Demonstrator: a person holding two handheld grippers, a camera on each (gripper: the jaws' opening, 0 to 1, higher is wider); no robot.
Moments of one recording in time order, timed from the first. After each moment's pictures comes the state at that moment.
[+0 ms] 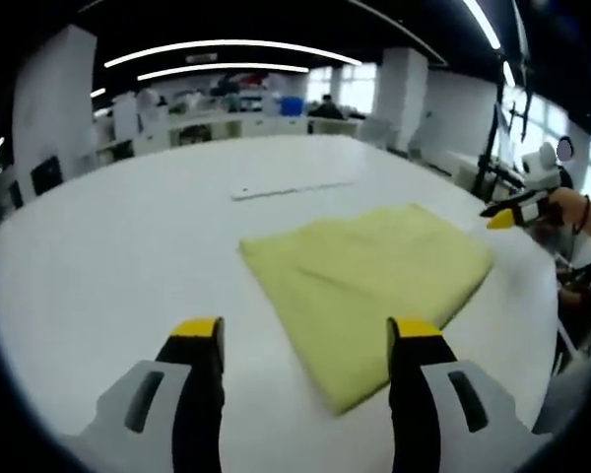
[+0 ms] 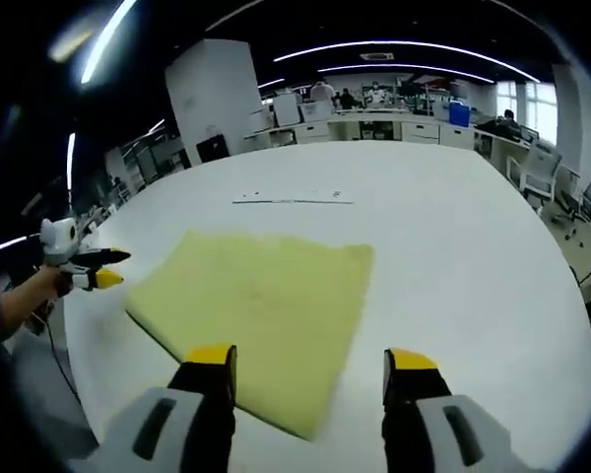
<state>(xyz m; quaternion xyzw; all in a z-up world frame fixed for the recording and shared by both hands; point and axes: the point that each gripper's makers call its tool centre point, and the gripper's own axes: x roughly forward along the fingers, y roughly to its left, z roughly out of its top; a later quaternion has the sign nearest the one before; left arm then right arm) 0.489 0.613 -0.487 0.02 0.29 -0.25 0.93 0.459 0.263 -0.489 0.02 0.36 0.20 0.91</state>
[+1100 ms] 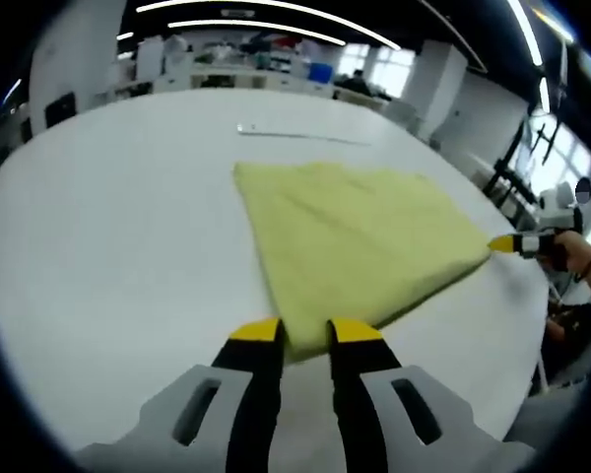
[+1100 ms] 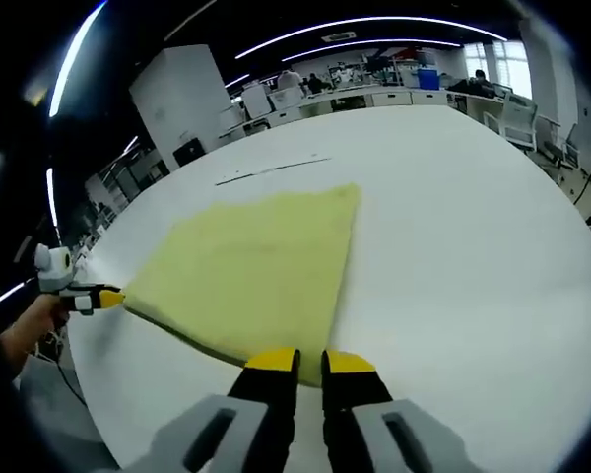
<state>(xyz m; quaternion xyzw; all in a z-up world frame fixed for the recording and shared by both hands) 0.449 0.602 -0.531 -0.04 0.38 -0.21 0.90 0.434 0.255 -0.531 0.10 0.40 0.15 0.90</state>
